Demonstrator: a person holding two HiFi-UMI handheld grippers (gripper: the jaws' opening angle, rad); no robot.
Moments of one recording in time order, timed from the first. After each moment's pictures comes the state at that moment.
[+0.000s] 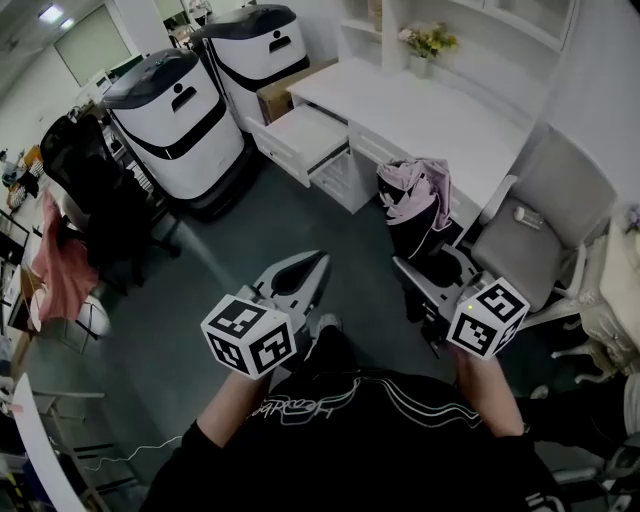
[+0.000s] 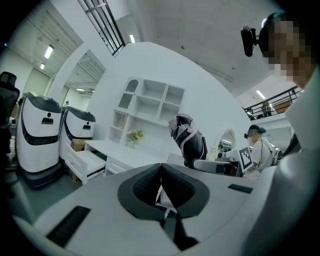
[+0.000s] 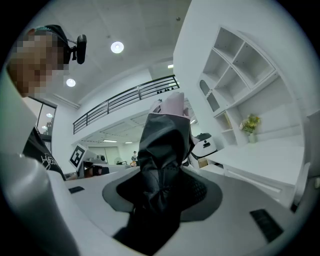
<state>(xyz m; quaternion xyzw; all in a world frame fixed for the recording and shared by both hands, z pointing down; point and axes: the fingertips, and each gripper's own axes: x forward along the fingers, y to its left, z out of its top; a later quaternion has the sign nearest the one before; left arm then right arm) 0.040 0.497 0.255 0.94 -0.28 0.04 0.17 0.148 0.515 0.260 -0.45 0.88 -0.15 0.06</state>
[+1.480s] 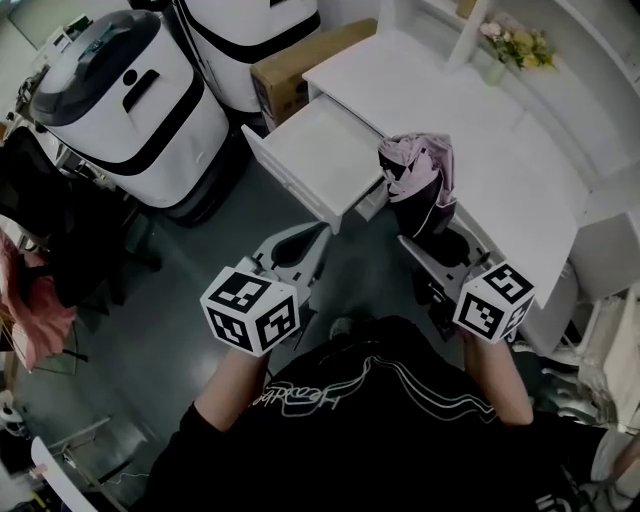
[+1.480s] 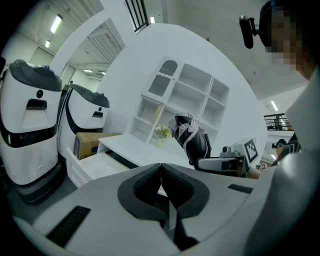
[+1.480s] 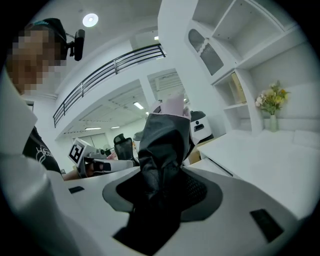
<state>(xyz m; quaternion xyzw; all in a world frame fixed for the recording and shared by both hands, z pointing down) -0.020 -0.070 0.341 0.93 -0.28 0.08 0.24 0.089 -0.042 0.339 -0.47 0.85 -0.23 -0.04</state>
